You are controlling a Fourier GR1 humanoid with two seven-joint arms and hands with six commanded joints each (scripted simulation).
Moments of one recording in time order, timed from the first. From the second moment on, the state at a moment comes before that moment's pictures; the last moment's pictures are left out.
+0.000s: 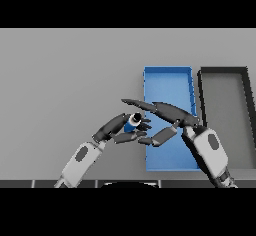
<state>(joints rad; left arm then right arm) -0.25 0.05 -0.50 -1.58 -0.01 -0.23 -0.07 -0.44 -0.33 0.27 -1.89 -0.49 0.57 0.35</state>
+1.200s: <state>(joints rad) -0.22 0.00 -0.44 -1.59 -0.01 -0.31 -0.01 -0.62 -0.19 0.39 -1.75 -0.45 0.59 0.32</state>
